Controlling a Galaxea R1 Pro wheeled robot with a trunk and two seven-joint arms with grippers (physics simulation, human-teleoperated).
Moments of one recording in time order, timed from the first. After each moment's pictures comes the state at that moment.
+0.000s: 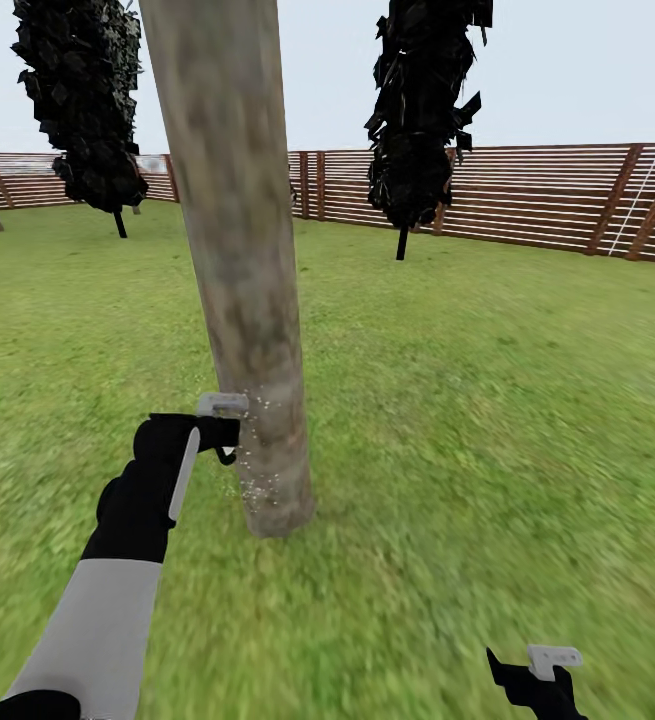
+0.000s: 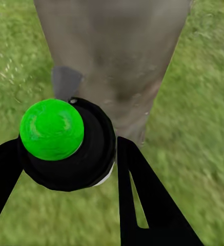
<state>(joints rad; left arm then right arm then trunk) -0.79 -0.08 0.03 -1.32 -0.13 1.03 -0.08 -0.42 -0.14 -0.71 -0.21 0.54 -0.41 0.19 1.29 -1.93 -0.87</state>
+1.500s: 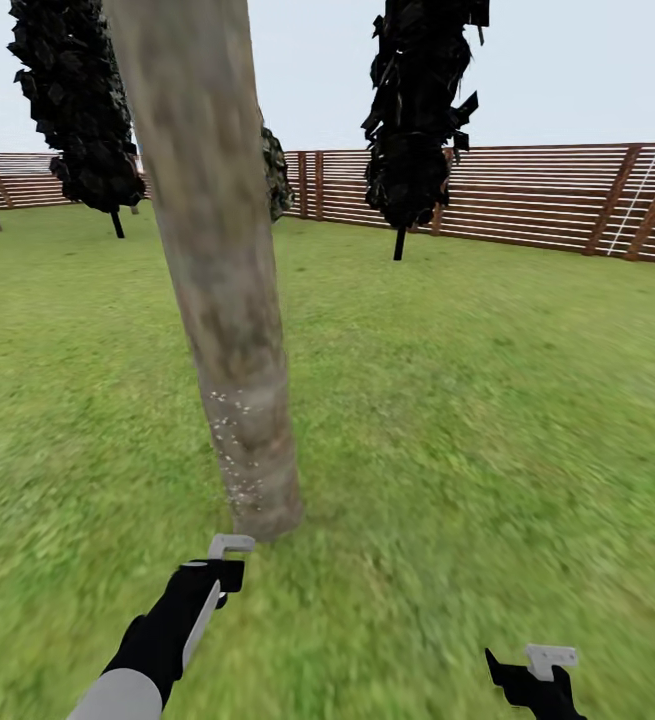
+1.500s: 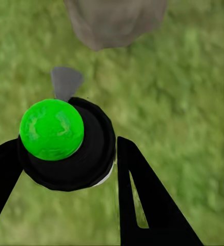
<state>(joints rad) -0.52 -0.09 0.04 -0.77 -0.11 0.52 0.08 -0.42 -0.13 -0.71 -0.21 0.54 -0.41 0.20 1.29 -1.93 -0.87</state>
